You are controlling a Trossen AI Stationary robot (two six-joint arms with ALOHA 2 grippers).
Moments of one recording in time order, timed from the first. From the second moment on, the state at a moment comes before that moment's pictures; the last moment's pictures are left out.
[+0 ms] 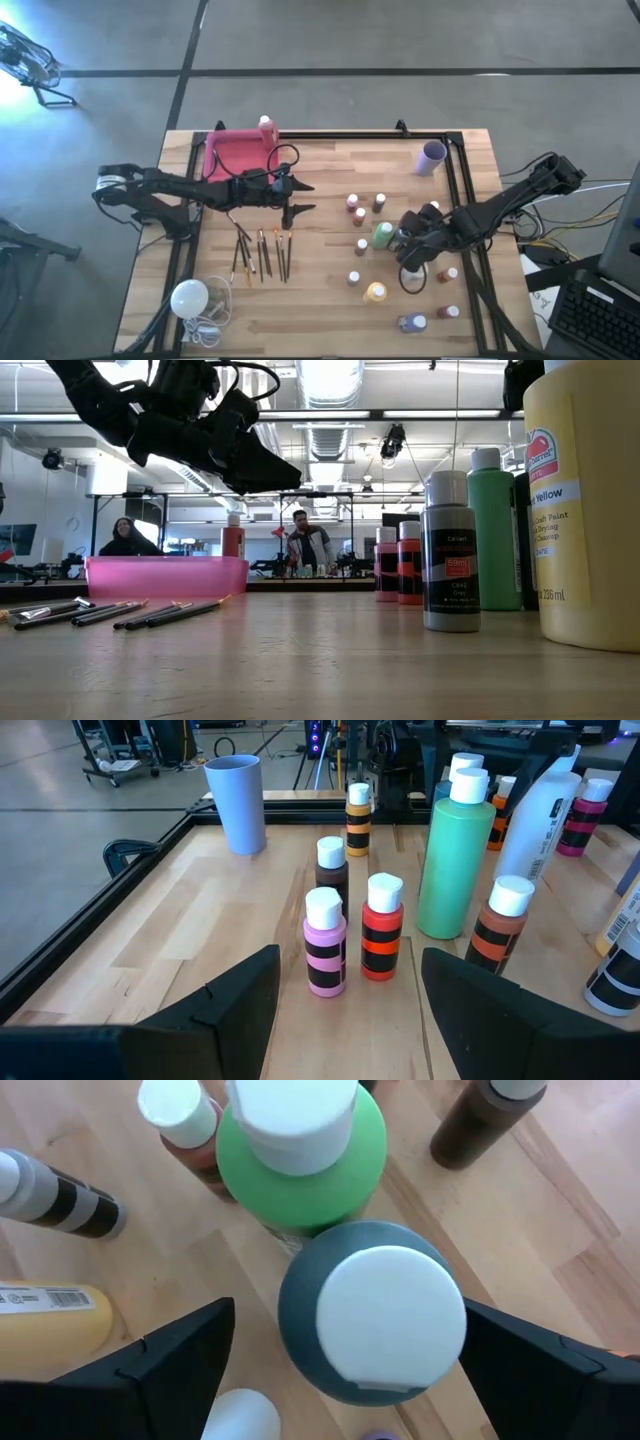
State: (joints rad) left arm 0.17 1.36 0.56 0.58 0.06 0.07; right arm 0.45 1.20 0.85 -0.90 0.37 0.99
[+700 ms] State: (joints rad) left arm 0.18 1.36 0.56 0.57 0.06 0.07; right arm 0.40 1.20 0.76 -0.83 0.39 0.96
